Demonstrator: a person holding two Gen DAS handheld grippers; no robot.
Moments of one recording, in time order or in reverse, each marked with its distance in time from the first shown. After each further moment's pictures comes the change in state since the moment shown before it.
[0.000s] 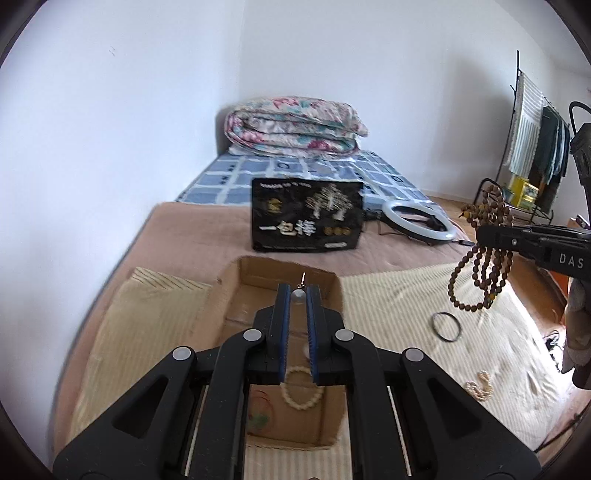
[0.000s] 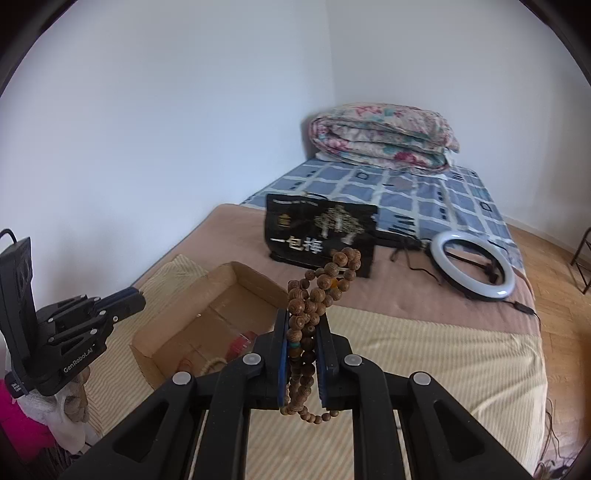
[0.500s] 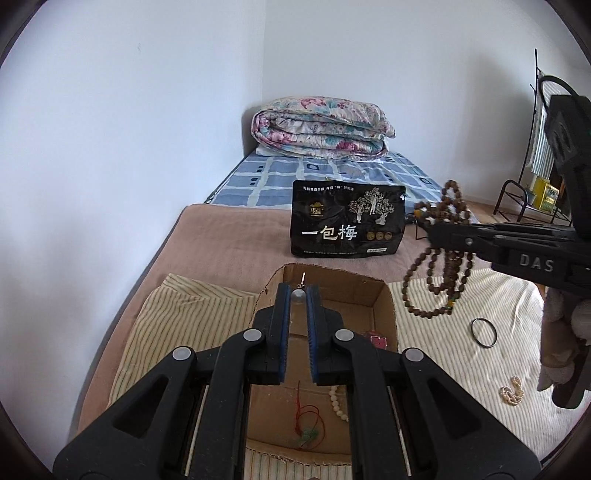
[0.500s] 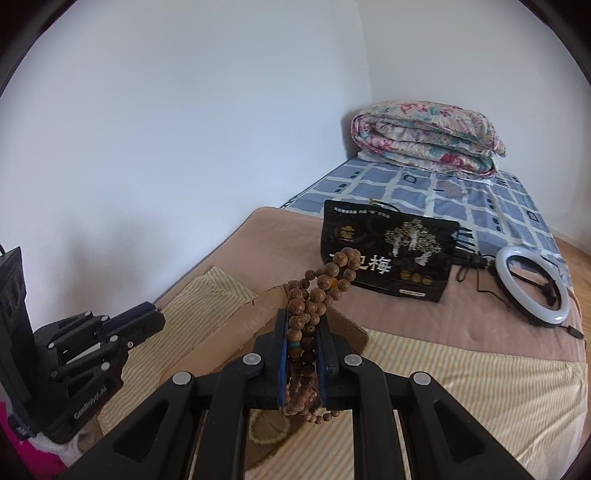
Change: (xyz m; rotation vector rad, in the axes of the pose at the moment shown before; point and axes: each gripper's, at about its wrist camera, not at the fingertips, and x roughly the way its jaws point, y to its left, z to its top) left arm 0.019 0.042 0.003 -0.002 0.005 0.081; right arm 0.083 0.054 0.031 -0.012 0.001 0.106
